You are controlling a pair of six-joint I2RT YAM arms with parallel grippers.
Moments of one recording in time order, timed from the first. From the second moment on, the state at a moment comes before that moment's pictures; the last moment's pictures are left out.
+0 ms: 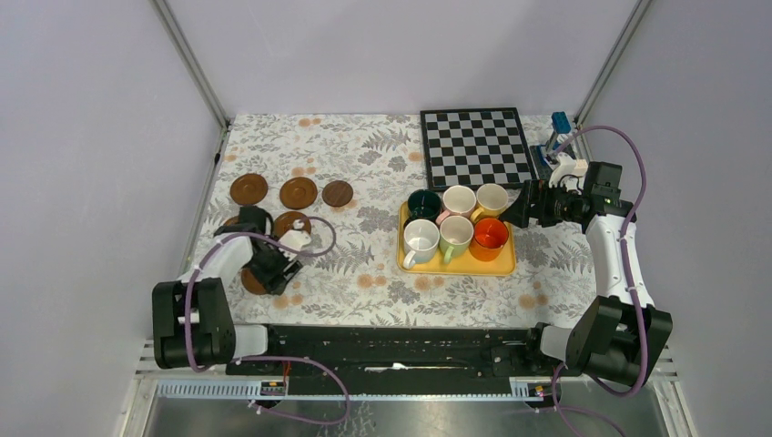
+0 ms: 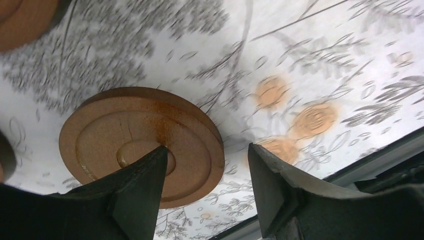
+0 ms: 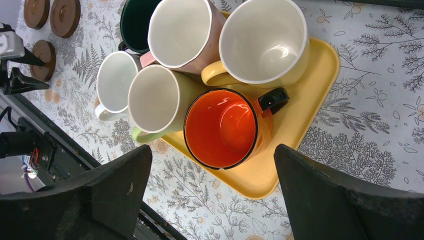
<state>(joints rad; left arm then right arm) 0.12 1.30 0.66 -0.79 0.20 0.91 -0.27 1.24 0.98 -0.69 -0.81 -0.22</state>
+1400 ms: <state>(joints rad) -0.54 1.80 1.13 -0.57 0.21 0.57 -0.27 1.24 0.98 -0.69 -0.80 -0.22</state>
